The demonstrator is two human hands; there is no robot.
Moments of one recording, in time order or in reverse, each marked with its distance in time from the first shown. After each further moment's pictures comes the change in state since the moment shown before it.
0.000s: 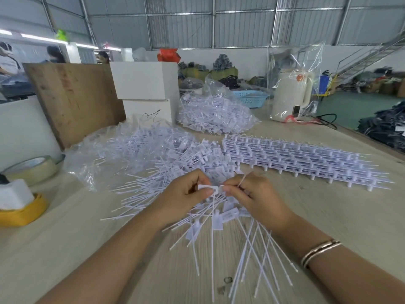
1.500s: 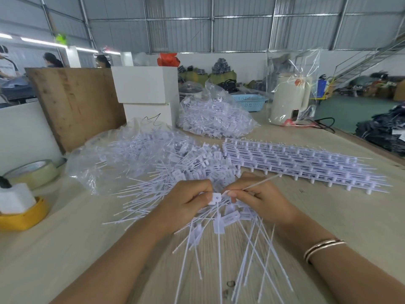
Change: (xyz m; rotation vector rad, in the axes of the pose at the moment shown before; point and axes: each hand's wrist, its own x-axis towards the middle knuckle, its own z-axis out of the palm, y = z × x) left_hand -0.009 0.018 0.000 0.182 -0.041 0.224; right_hand 0.005 0.008 -0.009 0.134 -0.105 -0.083
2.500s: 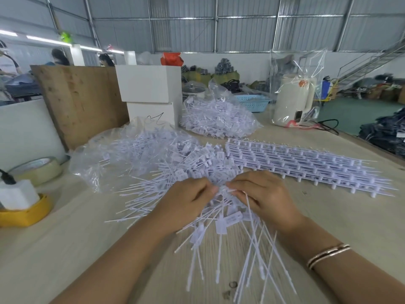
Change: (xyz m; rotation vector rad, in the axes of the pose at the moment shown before) left_hand 0.002 -0.007 0.000 0.247 0.040 -0.150; right_hand -0.001 -0.003 -0.001 -0.532 0.254 -0.301
